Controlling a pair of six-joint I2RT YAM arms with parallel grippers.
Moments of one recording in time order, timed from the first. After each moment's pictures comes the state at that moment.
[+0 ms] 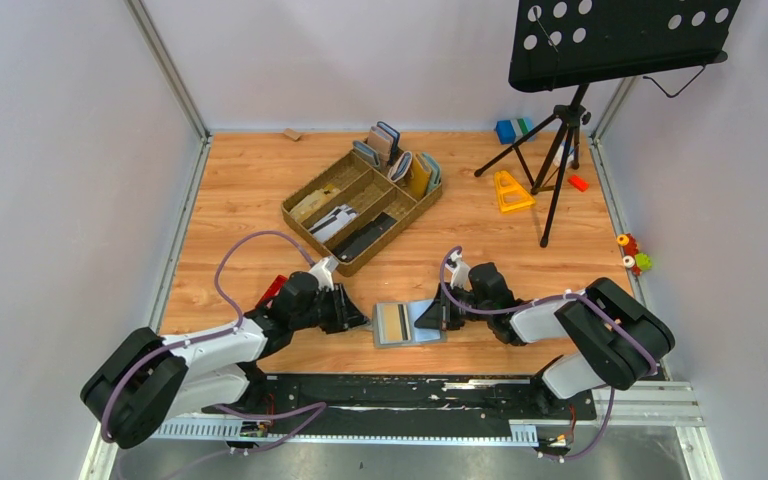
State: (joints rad) left arm -0.69 1.11 0.21 0.27 0.30 -0.86; right arm 0.62 1.48 0.26 0.61 -0.56 0.74
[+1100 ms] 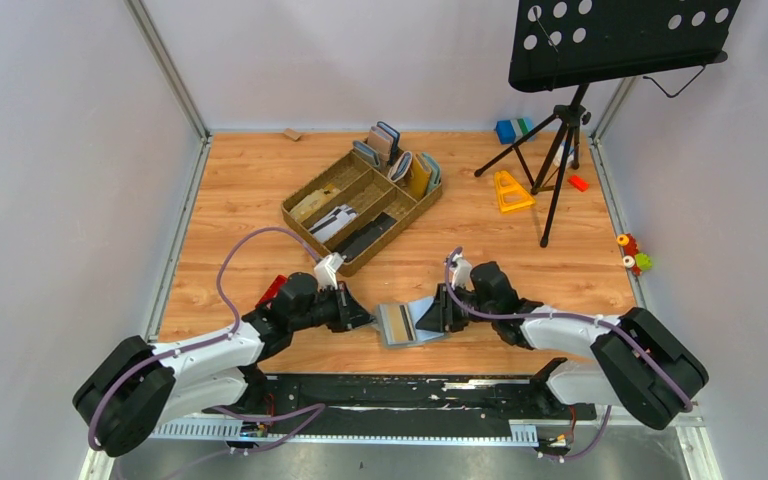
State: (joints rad) left arm -0.74 1.03 0.21 0.34 0.33 -0.89; right arm 0.65 1.28 0.29 0.37 -0.52 0.68
